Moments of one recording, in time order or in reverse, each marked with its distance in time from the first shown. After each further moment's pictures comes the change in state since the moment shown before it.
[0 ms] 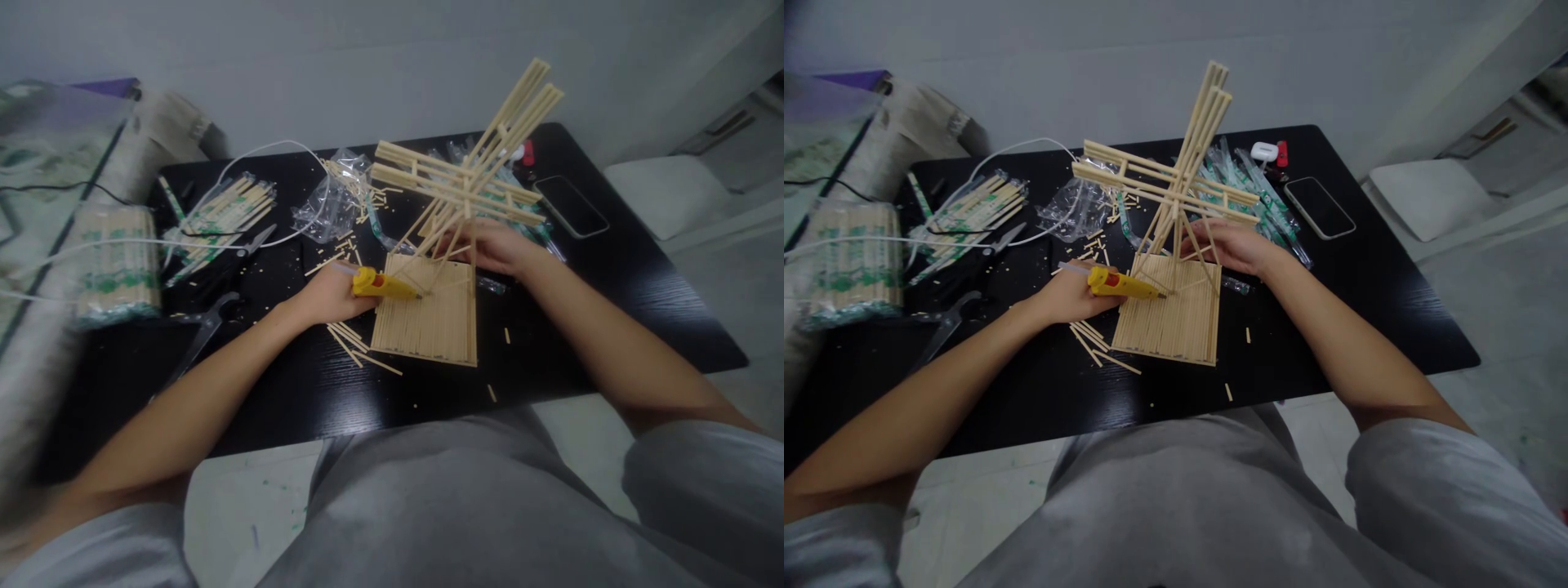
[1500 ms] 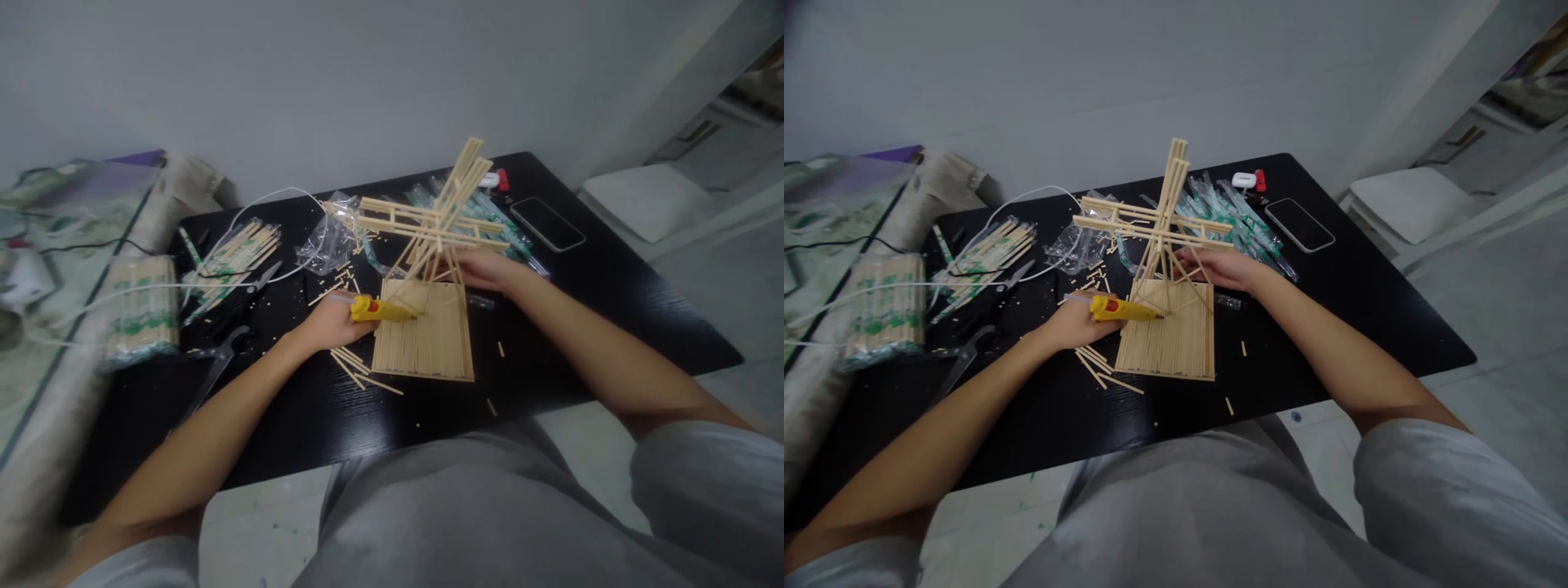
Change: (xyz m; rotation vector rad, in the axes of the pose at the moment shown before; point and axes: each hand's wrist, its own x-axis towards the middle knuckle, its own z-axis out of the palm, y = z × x) left_hand -0.001 0.003 -0.001 0.020 0.021 0.009; right_hand 0.005 0.001 0.003 0.053 -0.055 0.059
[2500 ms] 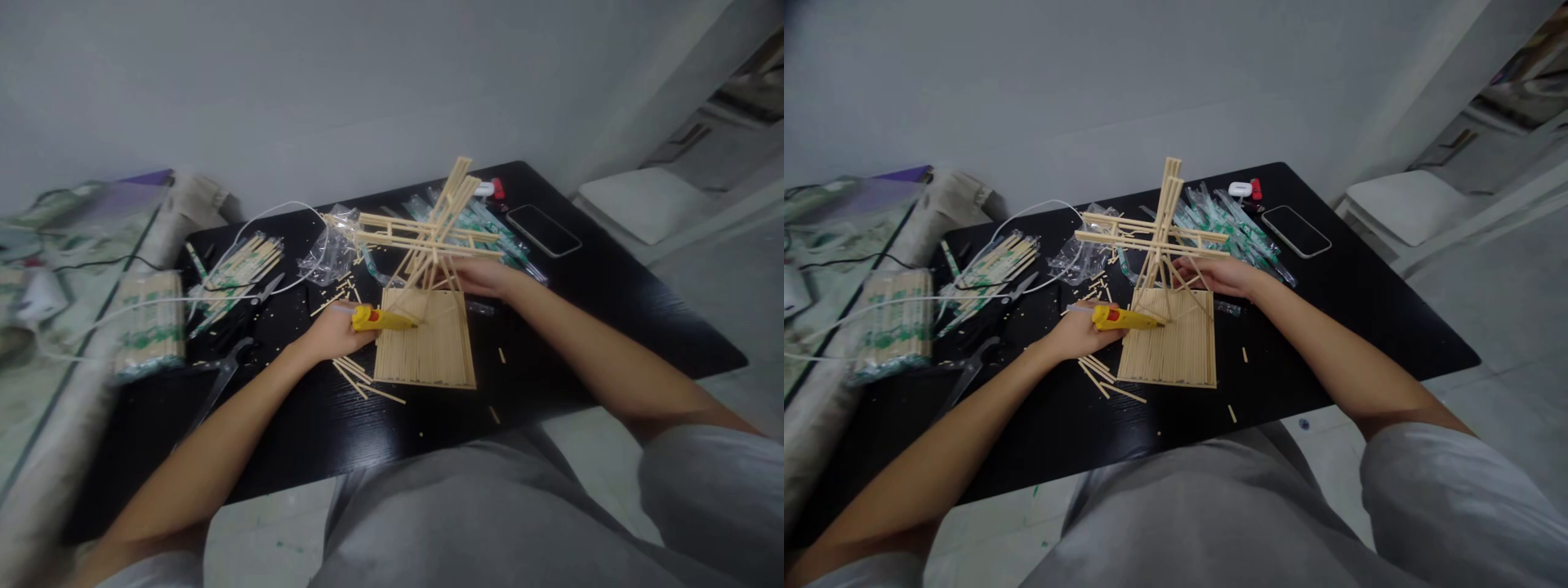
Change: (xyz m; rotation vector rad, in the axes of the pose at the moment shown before) left_hand 0.000 0.002 -0.001 0.013 0.012 0.002; right_hand 0.003 0.003 -0.007 0.034 -0.051 0.032
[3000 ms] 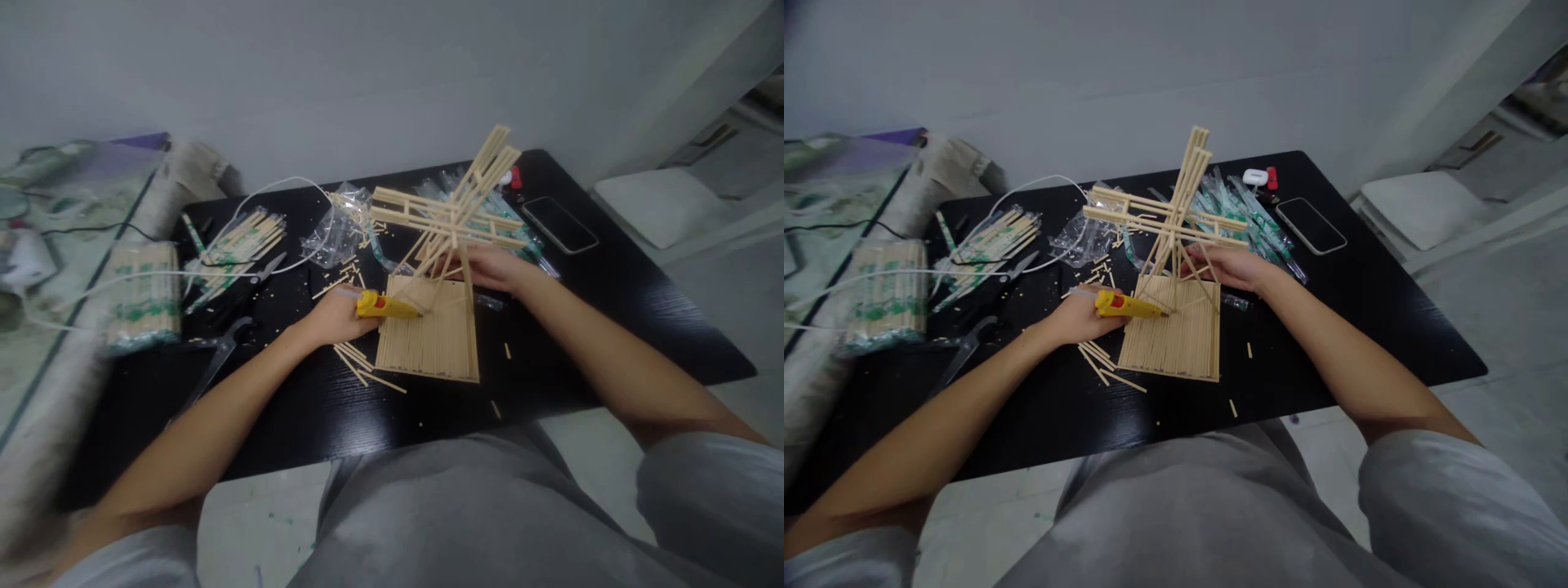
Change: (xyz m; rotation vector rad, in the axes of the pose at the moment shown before) left_hand 0.000 -0.002 0.001 -0.011 -0.044 -0.023; right_hand -0.003 -0.002 0.003 -0.049 0.053 -0.043
